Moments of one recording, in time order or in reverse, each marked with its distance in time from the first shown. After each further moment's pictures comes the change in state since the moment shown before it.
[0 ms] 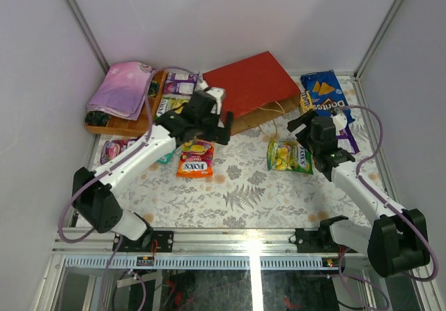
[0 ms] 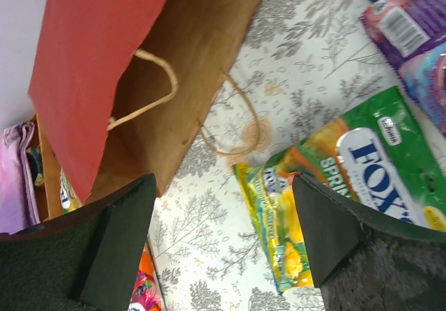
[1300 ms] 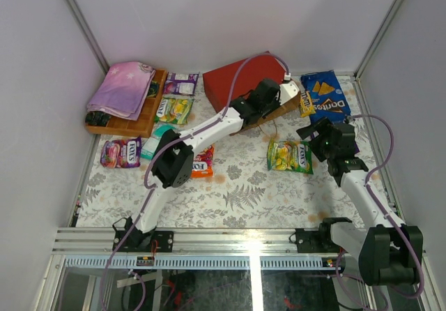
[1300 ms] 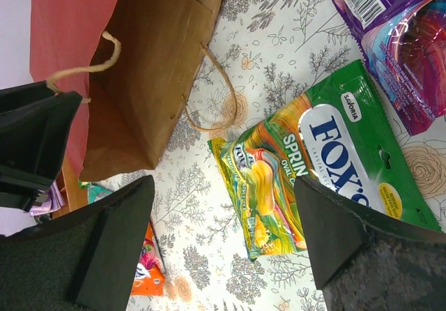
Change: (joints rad) left arm -0.222 0.786 0.750 0.301 -0.213 0.706; right arm -0.260 -0.089 -0.100 -0.036 -0.342 -0.042
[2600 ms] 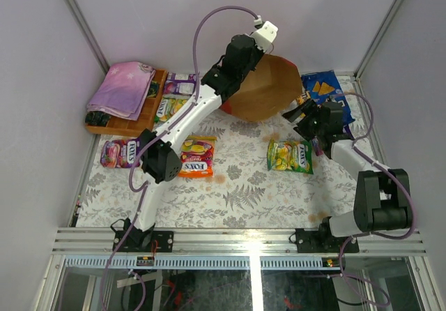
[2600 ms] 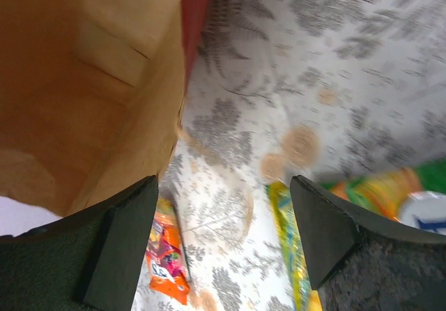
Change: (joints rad) left arm 0.156 -0.035 0.308 0.099 -0.054 -0.063; right arm 0.022 0.378 0.189 0.184 -0.150 -0.008
